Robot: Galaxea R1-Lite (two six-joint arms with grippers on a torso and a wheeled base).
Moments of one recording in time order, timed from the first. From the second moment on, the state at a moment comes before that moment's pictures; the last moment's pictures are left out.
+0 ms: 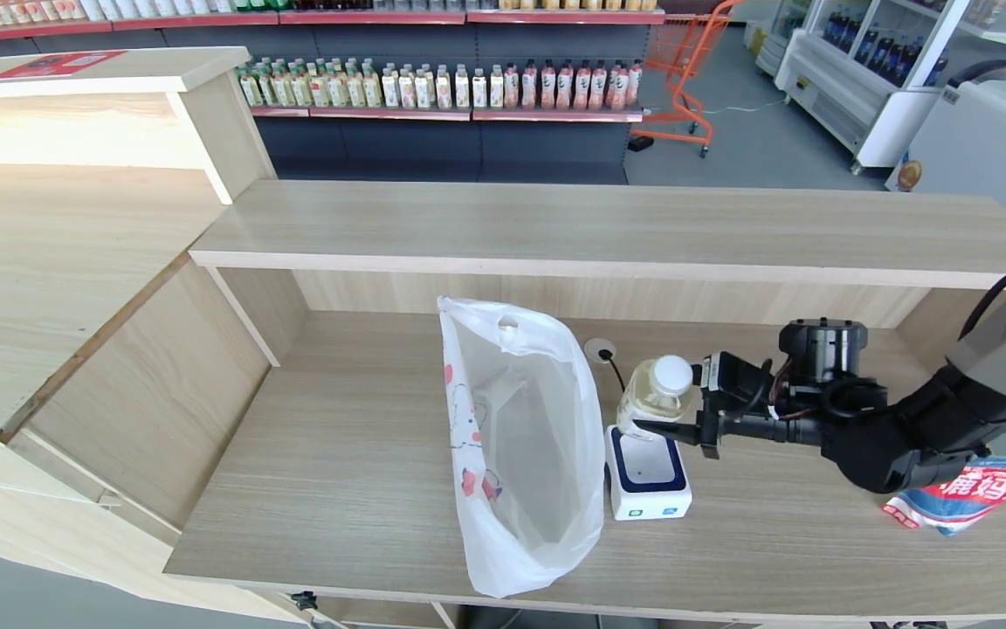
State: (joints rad) left arm 0.00 0.00 0.00 0.00 0.00 0.00; right arm 0.15 2.12 -0.88 -0.91 0.89 -0.91
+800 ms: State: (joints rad) left arm 0.00 0.00 0.00 0.00 0.00 0.00; right arm 0.15 1.48 -0.65 -0.80 0.50 0.15
